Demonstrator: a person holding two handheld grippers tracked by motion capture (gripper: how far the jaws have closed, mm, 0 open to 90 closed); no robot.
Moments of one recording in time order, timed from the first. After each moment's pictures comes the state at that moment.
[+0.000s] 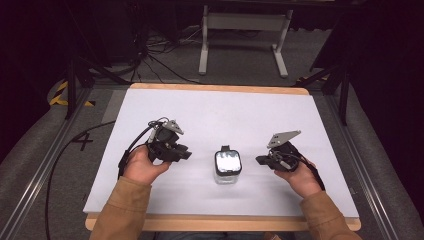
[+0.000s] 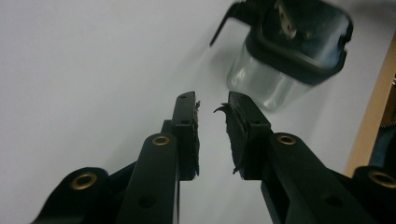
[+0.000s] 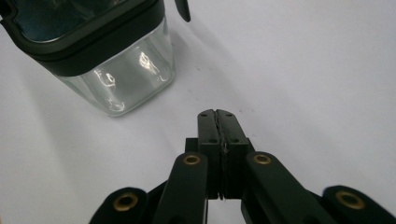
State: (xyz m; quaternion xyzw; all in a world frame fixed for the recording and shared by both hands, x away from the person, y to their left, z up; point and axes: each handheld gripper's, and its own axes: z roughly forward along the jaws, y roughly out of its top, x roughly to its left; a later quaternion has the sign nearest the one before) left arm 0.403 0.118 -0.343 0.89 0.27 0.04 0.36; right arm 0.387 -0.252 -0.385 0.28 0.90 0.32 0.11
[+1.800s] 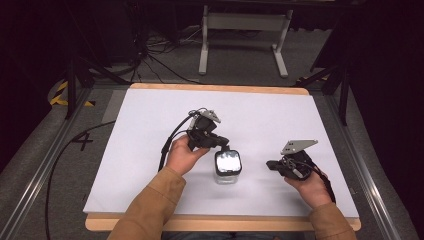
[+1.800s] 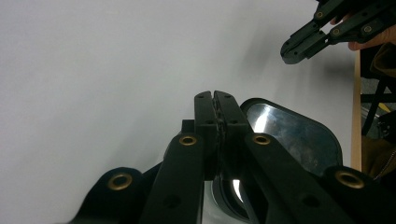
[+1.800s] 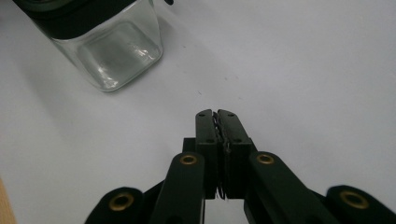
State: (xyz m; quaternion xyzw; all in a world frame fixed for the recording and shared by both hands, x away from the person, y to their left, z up) left arm 0.450 0.029 -0.363 0.88 0.21 -0.03 0.42; right arm 0.364 -0.277 -0.389 0.32 0.88 0.33 0.13
